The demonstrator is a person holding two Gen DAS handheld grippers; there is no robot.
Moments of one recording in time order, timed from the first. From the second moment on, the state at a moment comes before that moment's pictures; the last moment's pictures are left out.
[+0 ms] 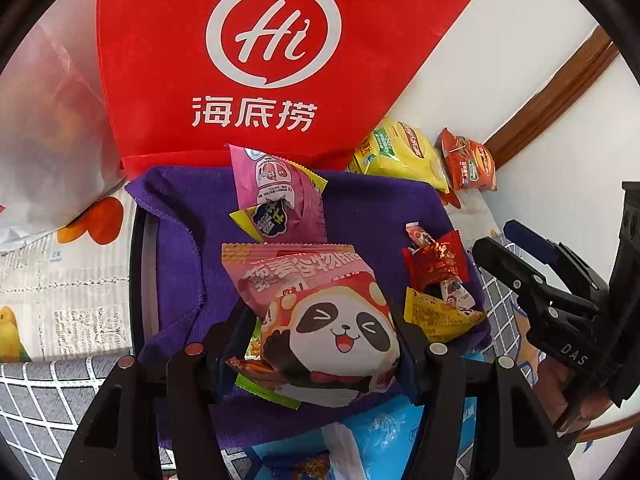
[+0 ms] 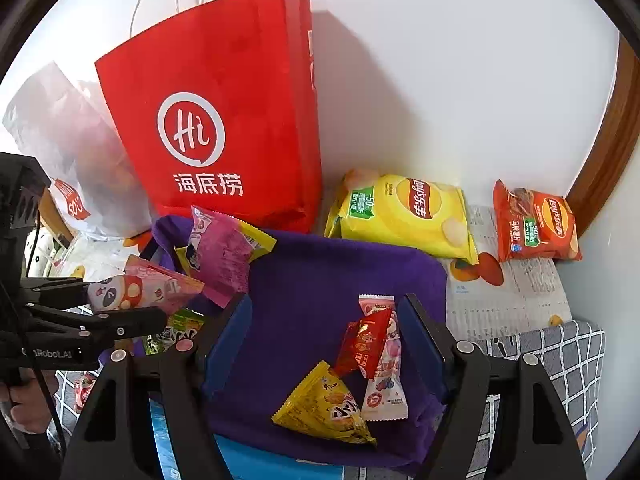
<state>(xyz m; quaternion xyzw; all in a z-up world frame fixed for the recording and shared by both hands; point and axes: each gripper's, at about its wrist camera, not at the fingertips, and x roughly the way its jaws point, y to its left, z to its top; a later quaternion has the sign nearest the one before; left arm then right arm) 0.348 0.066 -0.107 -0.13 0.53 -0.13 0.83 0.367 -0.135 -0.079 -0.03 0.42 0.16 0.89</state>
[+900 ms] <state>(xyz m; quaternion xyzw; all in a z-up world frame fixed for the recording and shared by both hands) 0.315 0.062 -0.049 -0.12 0.48 -0.15 0.86 0.326 -0.144 -0.040 0.00 0.41 0.13 0.90</state>
